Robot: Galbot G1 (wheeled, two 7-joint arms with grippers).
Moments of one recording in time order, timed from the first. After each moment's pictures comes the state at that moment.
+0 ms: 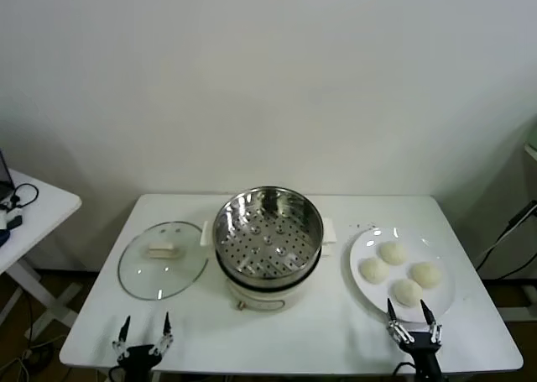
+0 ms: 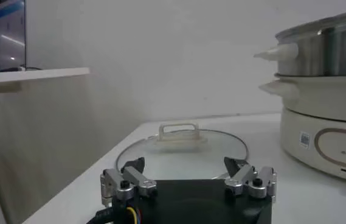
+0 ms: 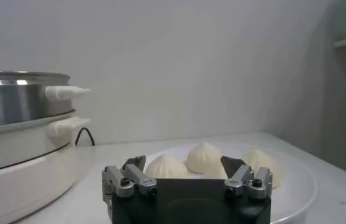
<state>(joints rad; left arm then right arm) 1.70 -1.56 -0.69 -1.74 0.00 -0.30 -0.04 -1.61 1.15 0.55 1.74 0.46 0.30 0.05</state>
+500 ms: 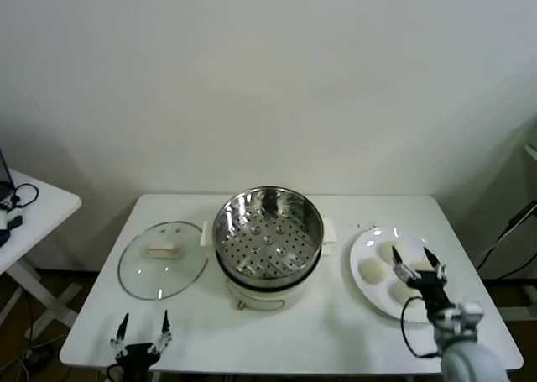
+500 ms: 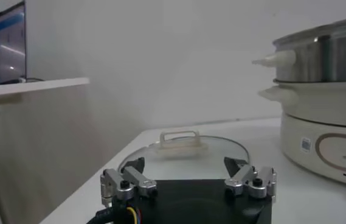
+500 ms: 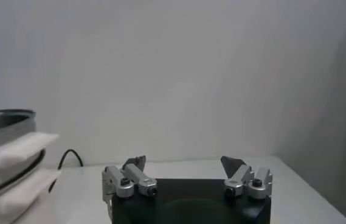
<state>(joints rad) 1.70 -1.55 -0.69 -1.75 0.02 -0.32 -0.04 -1.21 0.86 0.48 1.76 0.60 -0.28 -0.04</state>
